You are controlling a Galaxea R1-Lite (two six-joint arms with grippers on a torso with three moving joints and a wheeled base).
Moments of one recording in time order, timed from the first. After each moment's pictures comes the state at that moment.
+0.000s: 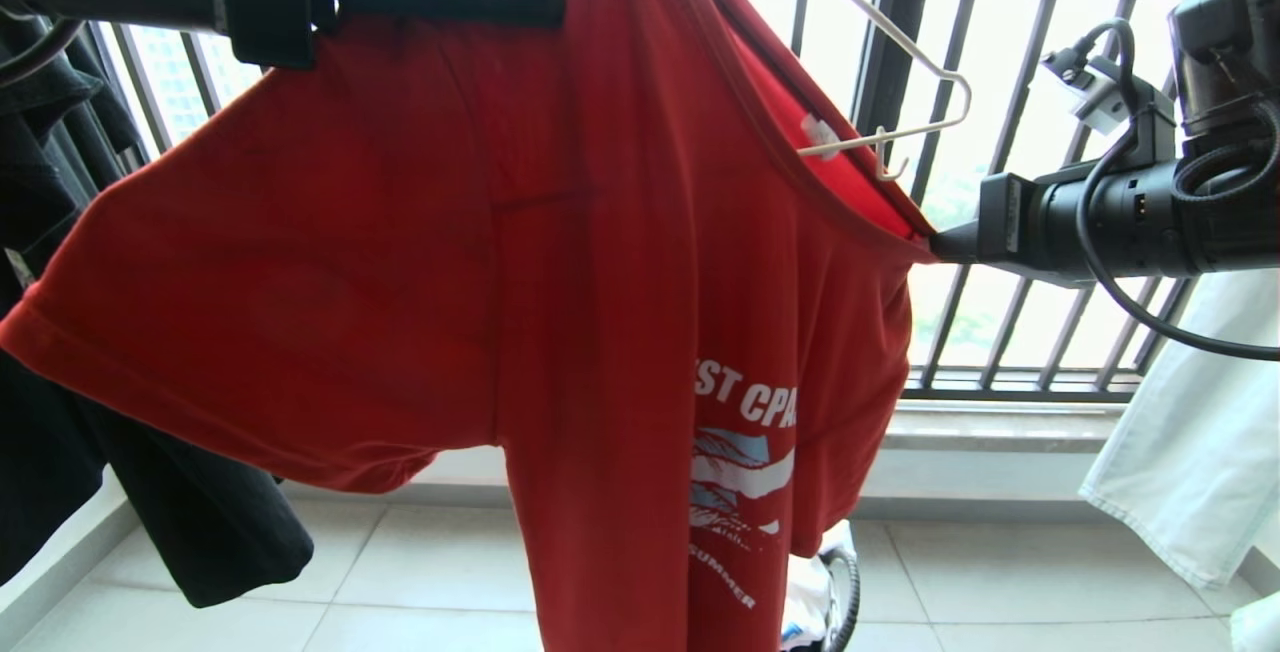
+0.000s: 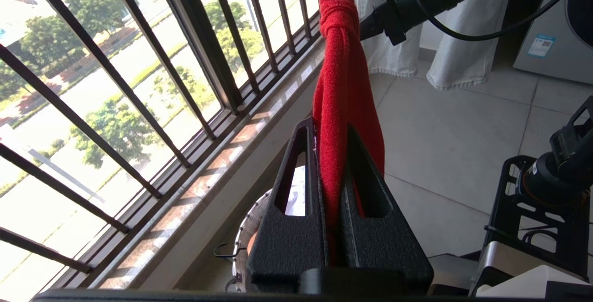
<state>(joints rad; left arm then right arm) -0.59 1.47 -1.86 0.52 -0.45 0.22 0.25 1.57 -1.45 0.35 0.18 0.29</state>
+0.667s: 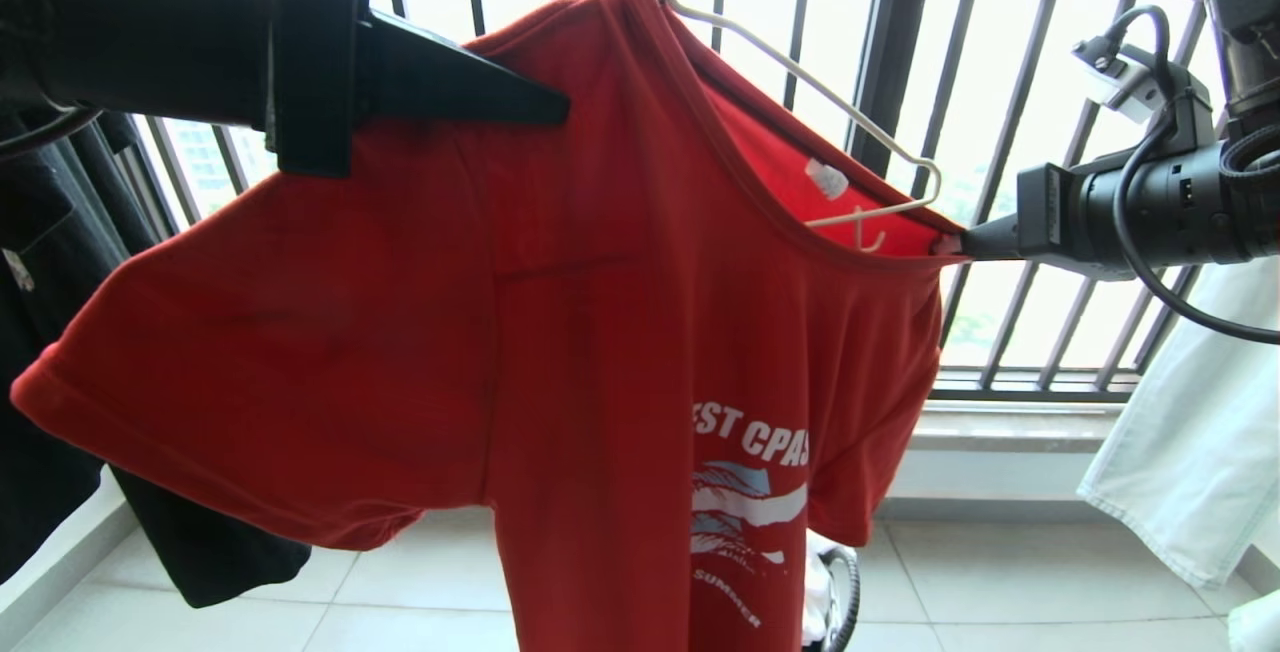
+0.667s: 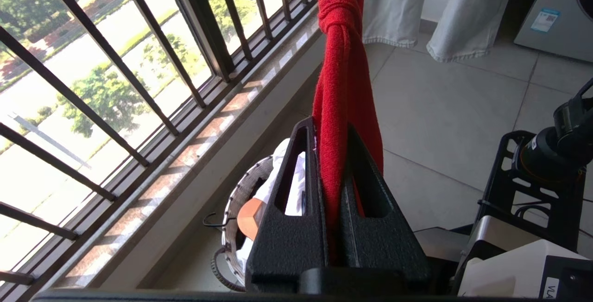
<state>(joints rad) -0.59 1.46 -1.75 0.52 -0.43 0.22 0.20 1.56 -1.51 0.45 0.24 0.25</state>
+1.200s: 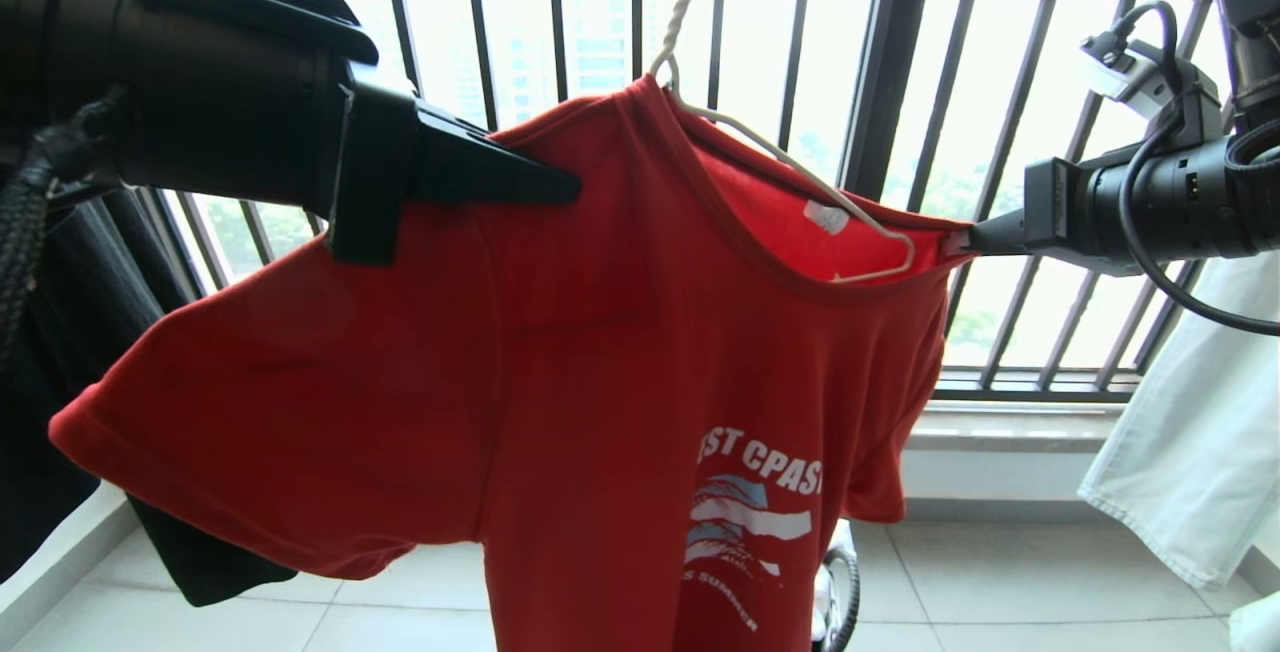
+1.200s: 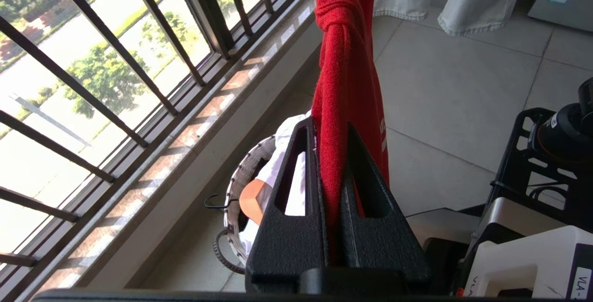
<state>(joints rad) -0.59 1.47 -1.67 0.50 -0.42 0.26 0.18 1.57 -1.52 0.46 0.24 0.25</state>
